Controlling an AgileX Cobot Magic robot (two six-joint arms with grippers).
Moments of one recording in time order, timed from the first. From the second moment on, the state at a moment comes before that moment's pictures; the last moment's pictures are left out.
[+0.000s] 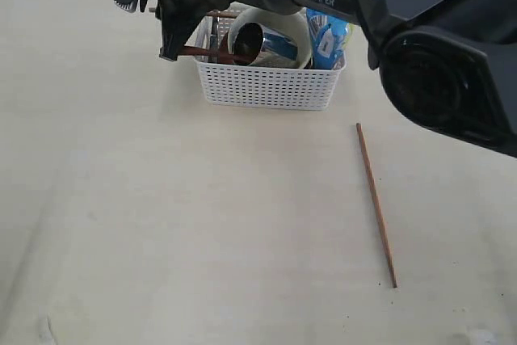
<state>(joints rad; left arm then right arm) 0.06 0.00 0.00 0.20 0.35 -0.22 0.71 2.41 -2.02 -0.07 0.37 -0.75</state>
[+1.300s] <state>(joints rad) 0.06 0.00 0.00 0.20 0.35 -0.22 0.78 1.99 -2.03 -0.20 0.52 -0.54</state>
